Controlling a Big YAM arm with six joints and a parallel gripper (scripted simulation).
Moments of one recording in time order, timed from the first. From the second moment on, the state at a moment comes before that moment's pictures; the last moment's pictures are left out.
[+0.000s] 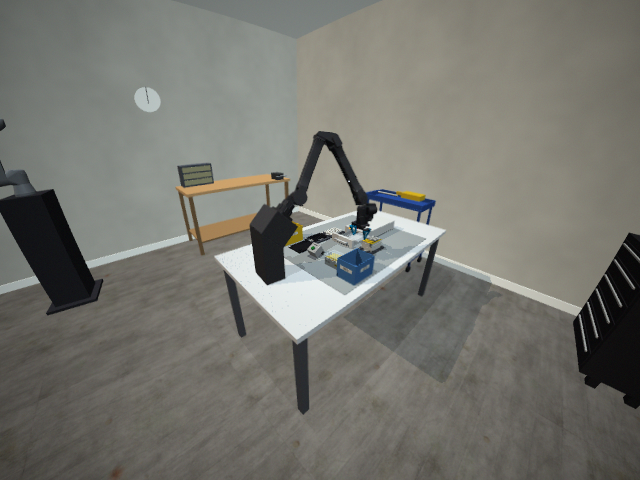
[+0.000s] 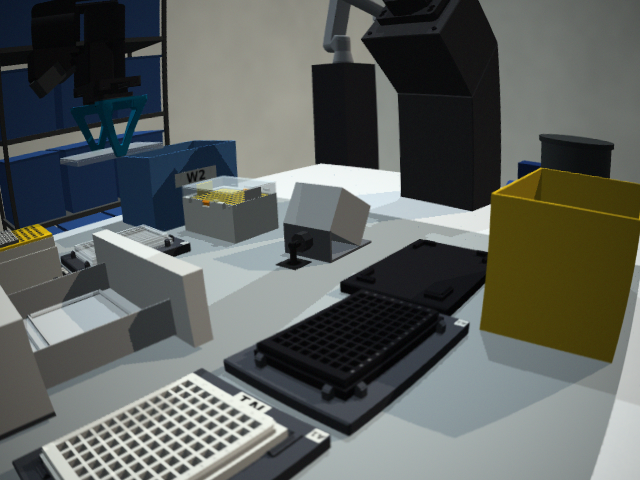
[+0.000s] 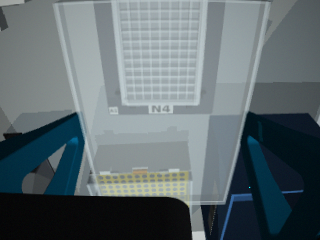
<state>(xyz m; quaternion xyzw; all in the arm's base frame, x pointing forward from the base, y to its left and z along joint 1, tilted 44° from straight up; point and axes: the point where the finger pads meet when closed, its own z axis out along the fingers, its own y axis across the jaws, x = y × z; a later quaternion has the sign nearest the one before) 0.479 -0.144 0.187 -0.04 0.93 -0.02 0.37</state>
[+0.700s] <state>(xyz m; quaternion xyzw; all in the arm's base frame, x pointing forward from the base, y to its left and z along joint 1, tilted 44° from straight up) 0.479 -0.143 0.187 -0.04 0.93 -0.02 0.37</state>
